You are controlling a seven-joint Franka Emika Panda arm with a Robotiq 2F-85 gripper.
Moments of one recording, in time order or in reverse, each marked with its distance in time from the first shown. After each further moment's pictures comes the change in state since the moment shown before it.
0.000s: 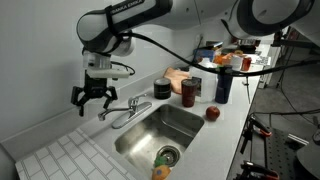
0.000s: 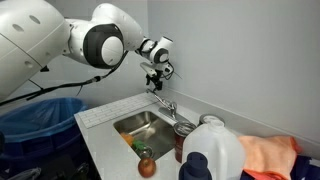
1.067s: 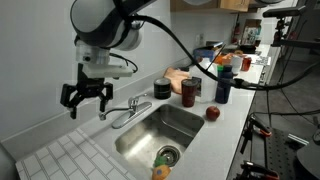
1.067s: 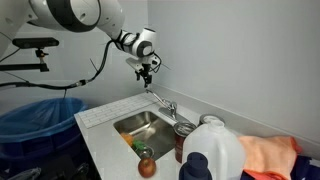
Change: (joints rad) arm 0.069 -0.299 -0.015 -0.426 -0.012 0.272 -0.023
